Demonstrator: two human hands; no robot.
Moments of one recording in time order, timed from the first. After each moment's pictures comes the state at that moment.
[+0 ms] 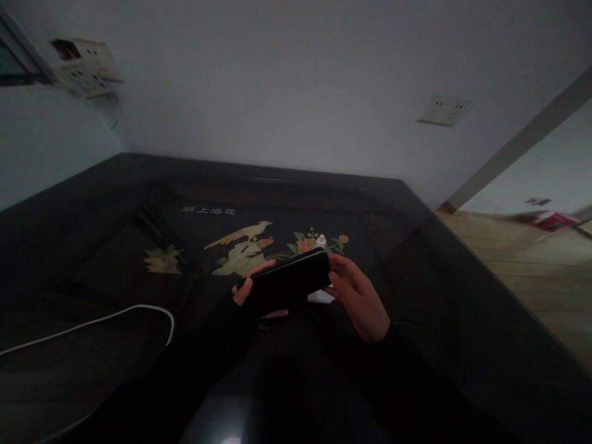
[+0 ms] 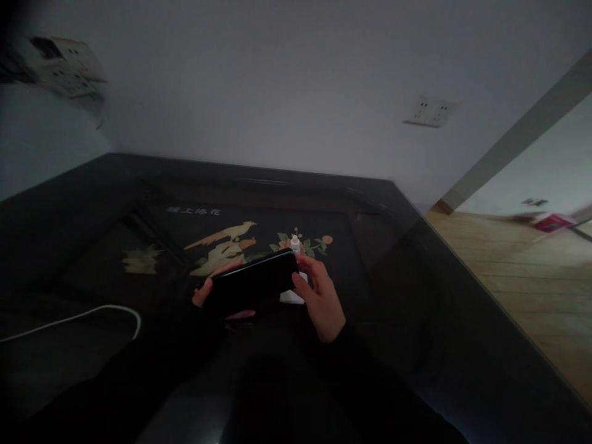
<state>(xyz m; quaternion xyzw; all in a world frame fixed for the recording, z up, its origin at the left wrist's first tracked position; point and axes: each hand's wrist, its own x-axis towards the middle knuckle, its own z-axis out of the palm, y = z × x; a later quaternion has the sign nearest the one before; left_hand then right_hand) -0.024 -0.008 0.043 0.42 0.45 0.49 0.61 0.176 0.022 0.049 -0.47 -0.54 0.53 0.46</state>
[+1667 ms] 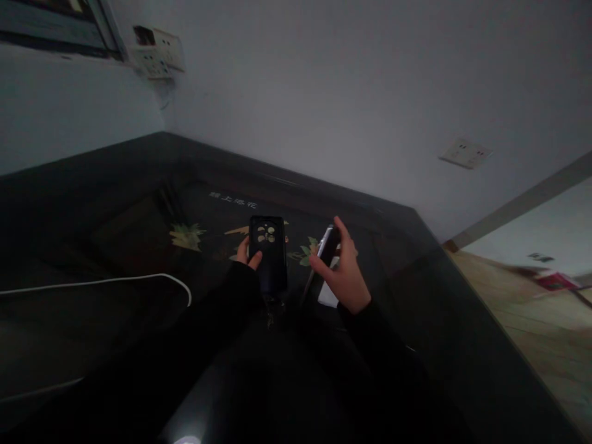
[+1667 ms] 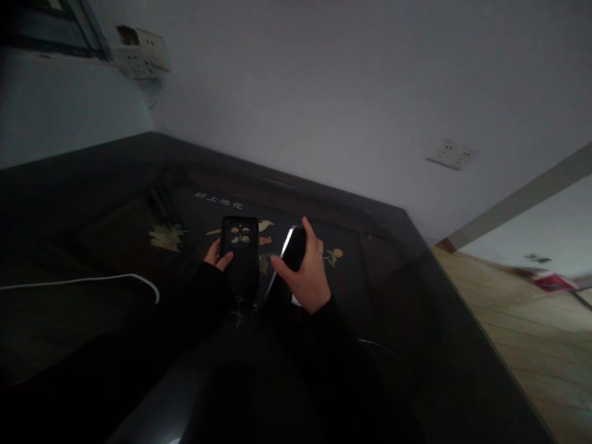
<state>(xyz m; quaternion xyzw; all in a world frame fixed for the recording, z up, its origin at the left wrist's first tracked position) -0.089 0.024 -0.013 0.38 0.53 0.65 0.39 0.098 0.031 0.086 -0.47 -0.78 0.19 0.38</state>
